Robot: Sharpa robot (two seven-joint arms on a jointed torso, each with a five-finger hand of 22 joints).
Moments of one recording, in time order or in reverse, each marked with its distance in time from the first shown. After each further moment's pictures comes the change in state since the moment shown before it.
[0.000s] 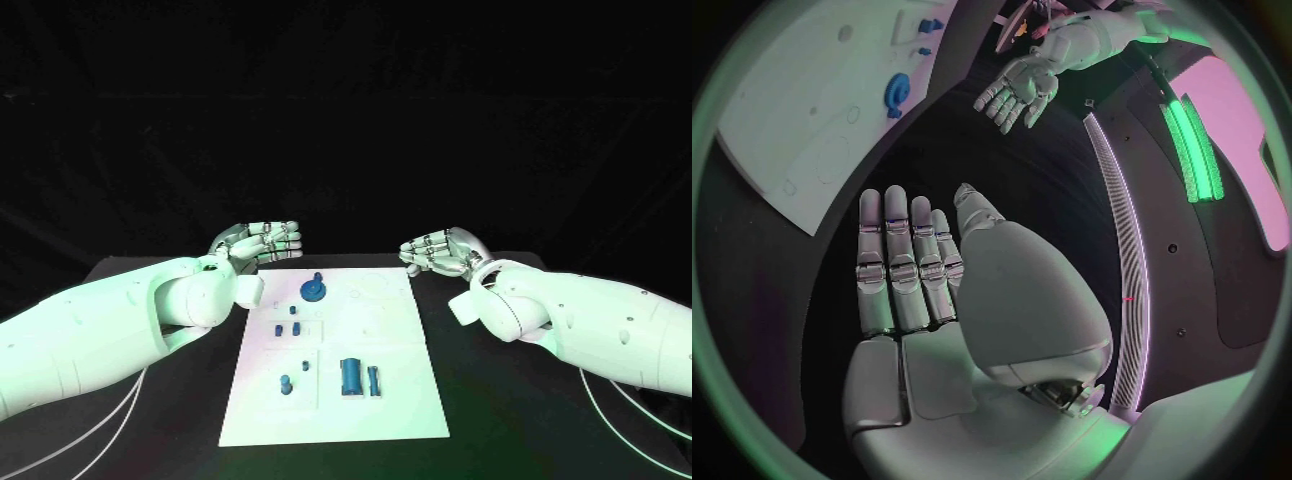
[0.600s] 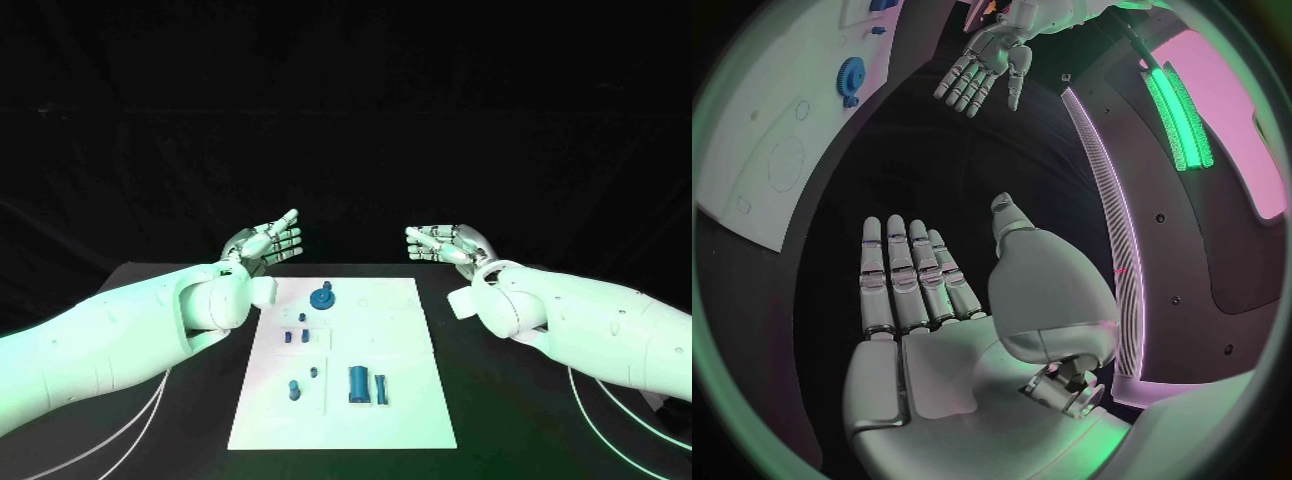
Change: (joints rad) left arm -0.025 0.066 0.002 -0.076 0.056 -0.043 0.082; left_hand -0.301 0.090 -0.214 -0.037 -0.053 -0.243 -0.057 -0.085 -0.044 -0.266 -0.044 -0.155 -0.053 -0.211 -0.025 -0.241 -0.145 -0.032 -0.138 -0.063 -0.166 -0.257; right arm -0.006 0.053 0.015 -0.089 0.162 0.047 0.106; right_hand -0.400 0.038 -0.051 -0.121 -0.128 -0.243 -0.021 -0.045 -0.175 -0.225 -0.006 -0.168 -0.307 -0.241 0.008 -0.248 -0.241 -0.016 -0.273 -0.009 -0.043 -0.424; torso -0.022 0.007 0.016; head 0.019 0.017
